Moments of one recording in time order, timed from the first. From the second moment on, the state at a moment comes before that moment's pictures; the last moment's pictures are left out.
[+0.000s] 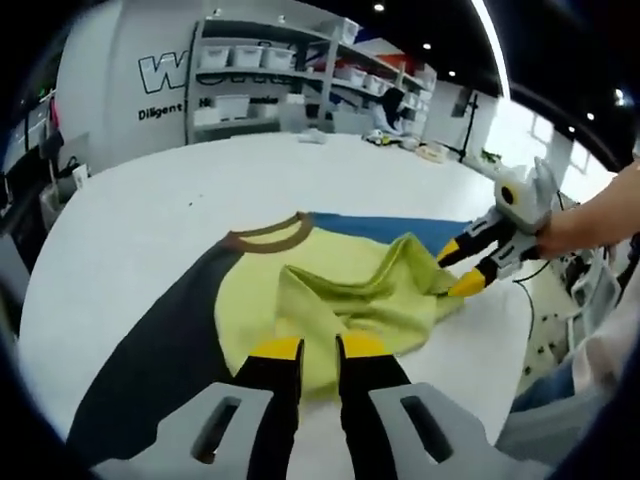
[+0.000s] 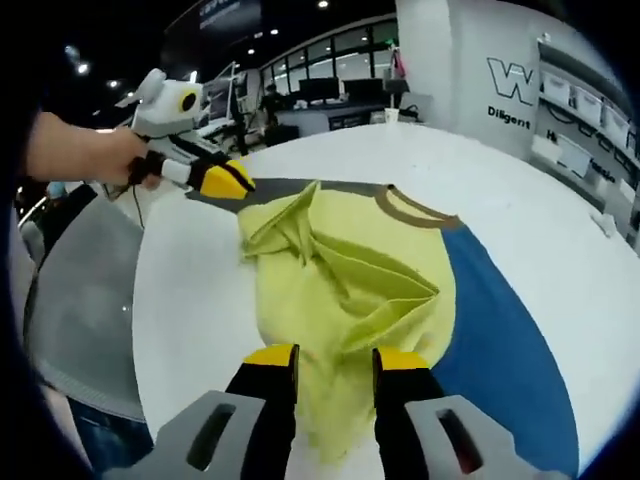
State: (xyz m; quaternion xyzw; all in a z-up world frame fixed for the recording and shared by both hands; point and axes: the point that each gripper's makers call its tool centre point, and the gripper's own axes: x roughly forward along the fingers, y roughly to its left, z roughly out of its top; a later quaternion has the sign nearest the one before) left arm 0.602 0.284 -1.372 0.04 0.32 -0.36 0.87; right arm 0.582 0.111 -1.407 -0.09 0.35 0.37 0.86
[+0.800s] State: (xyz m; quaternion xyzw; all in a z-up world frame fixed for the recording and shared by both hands) left arm 0.590 0.278 -1.407 0.17 0.32 -0.36 0.86; right arm 0.599 0.071 -1.369 -0.09 0.31 0.32 0.89
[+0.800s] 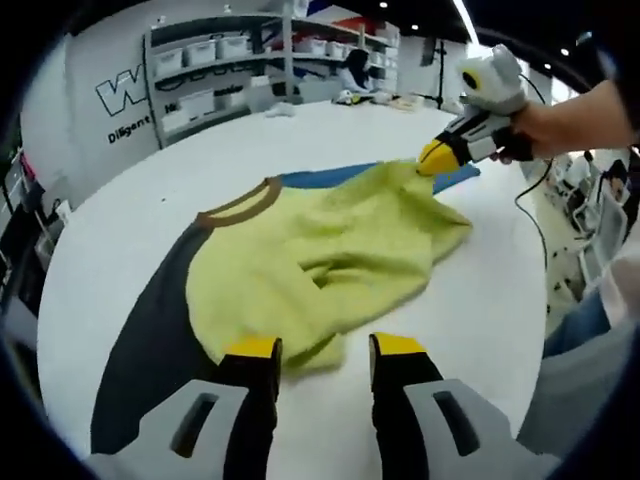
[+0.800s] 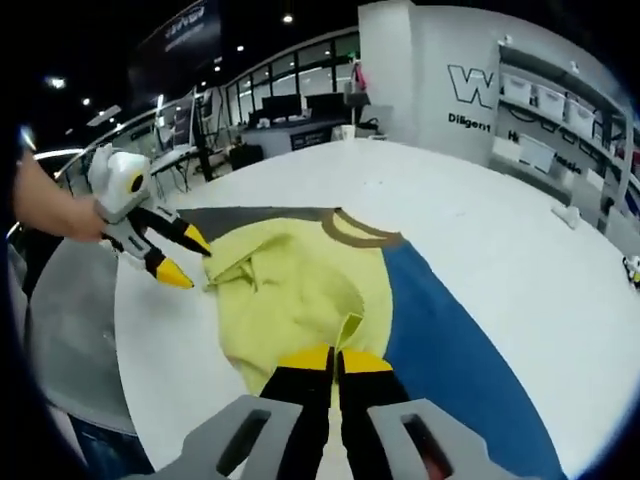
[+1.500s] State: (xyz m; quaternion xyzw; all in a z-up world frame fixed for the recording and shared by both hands) left arm 0.603 0.258 -1.403 0.28 0.28 -0.42 0.81; right arm 0.588 0.071 -1.350 -0.09 0.30 0.34 0.89
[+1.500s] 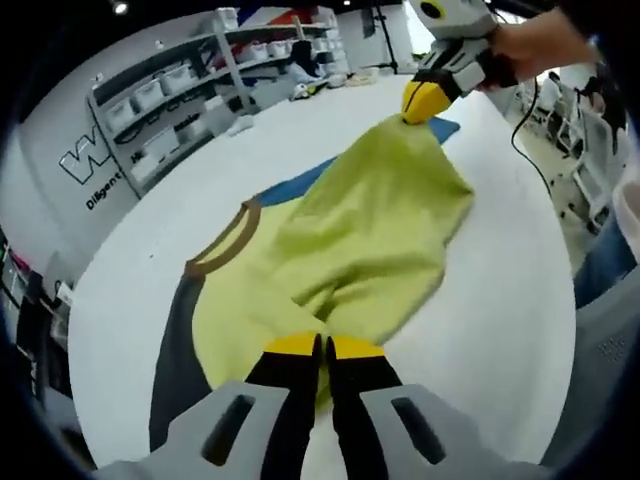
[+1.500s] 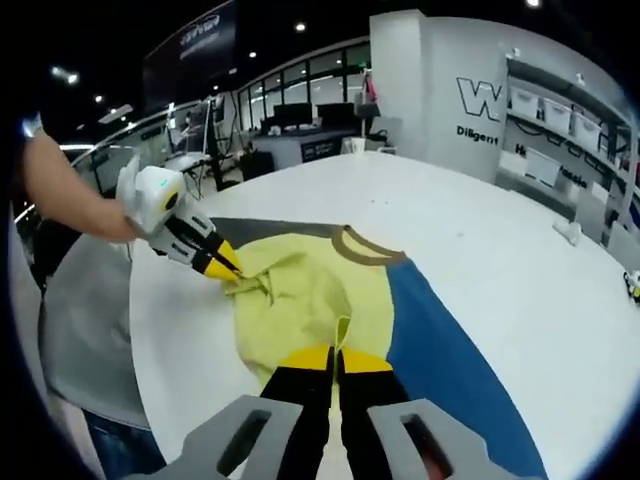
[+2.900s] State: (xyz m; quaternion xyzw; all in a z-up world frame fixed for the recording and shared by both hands) left arm 0.471 0.399 -1.317 0.05 0.29 -0.36 0.89; right arm 0.449 0.076 -1.316 -0.18 0.29 0.50 0.79
